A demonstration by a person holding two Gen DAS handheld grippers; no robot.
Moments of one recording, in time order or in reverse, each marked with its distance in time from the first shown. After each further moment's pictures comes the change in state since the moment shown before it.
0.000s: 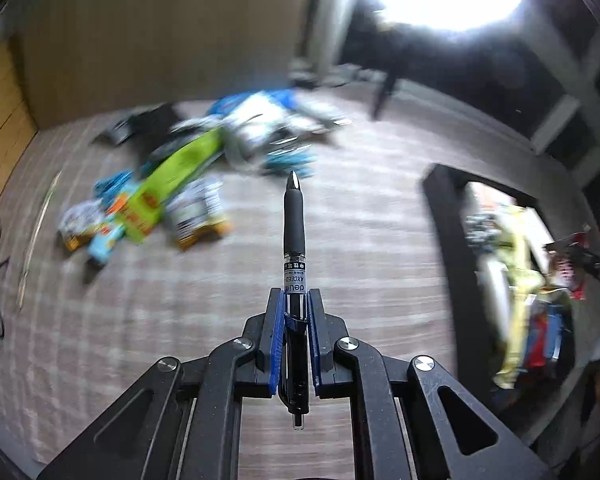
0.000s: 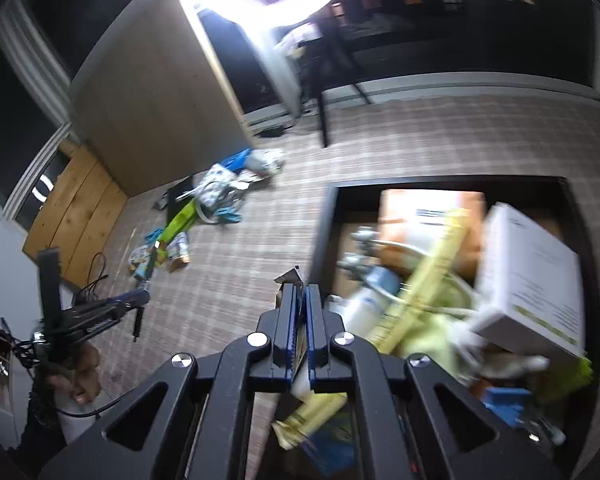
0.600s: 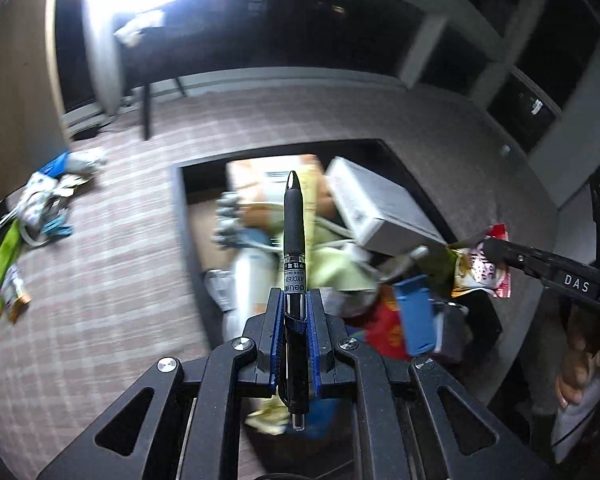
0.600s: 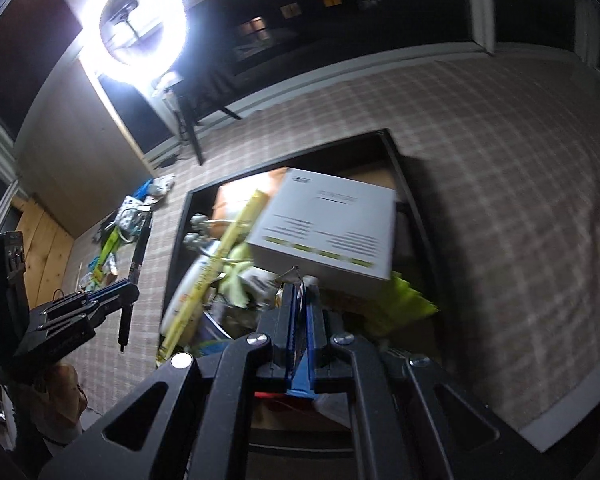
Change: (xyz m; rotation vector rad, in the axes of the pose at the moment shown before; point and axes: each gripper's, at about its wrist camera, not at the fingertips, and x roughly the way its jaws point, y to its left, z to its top) left arm 0.009 -0.221 -0.009 0.317 0.033 -0.246; right arm -0.088 -0.125 -0.052 0.196 -0.044 -0.187
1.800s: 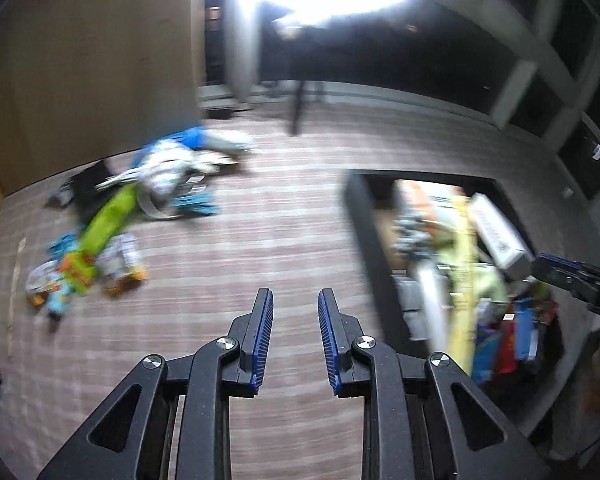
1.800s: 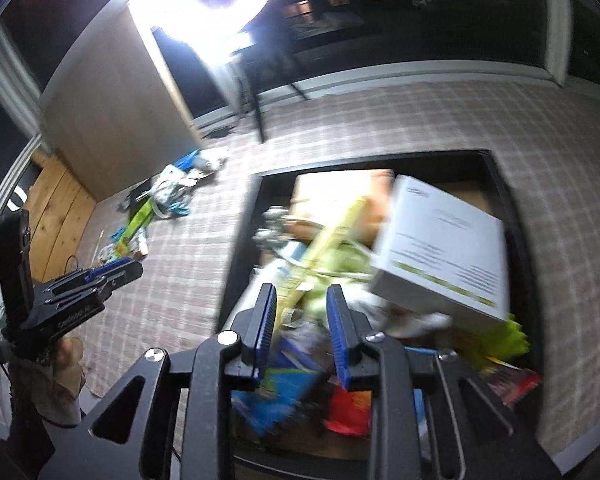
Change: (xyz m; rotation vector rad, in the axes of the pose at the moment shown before) left arm -0.046 0.157 -0.022 -0.193 -0.055 0.247; right arm 0.052 0.121 0.018 -0.197 0.070 0.106
